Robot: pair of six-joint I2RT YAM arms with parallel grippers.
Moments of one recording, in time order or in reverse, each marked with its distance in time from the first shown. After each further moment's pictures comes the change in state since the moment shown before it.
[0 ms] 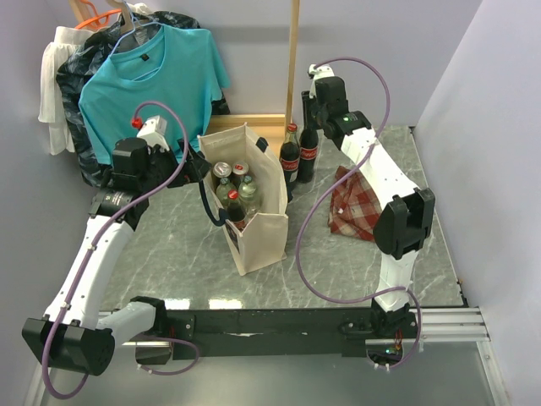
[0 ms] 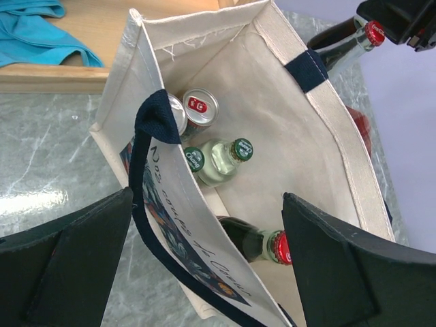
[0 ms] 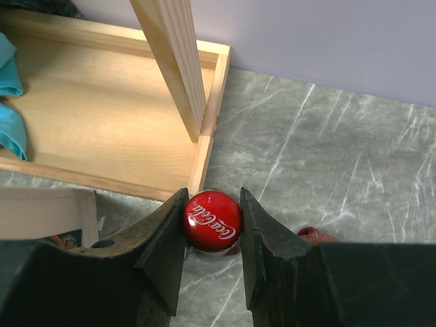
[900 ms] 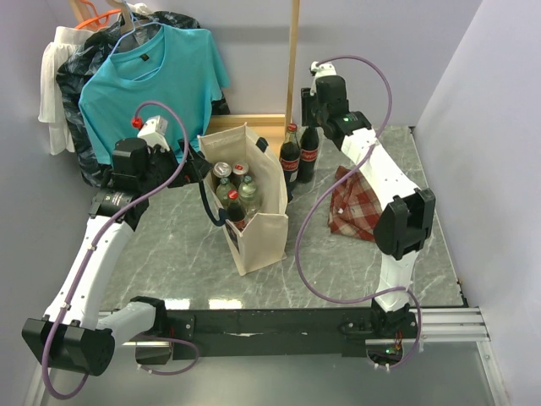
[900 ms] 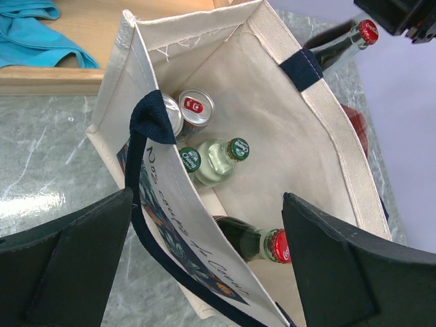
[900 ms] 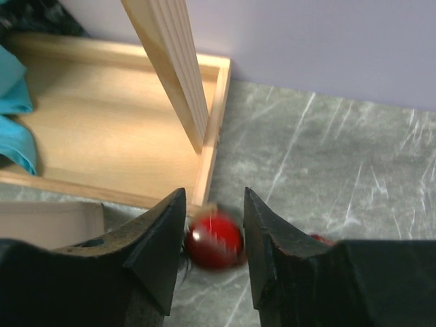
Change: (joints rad) left arm 0.000 -0.002 -0.003 0.007 0.017 0.003; right arm 0.004 0.000 -0.010 0.035 0.011 0.025
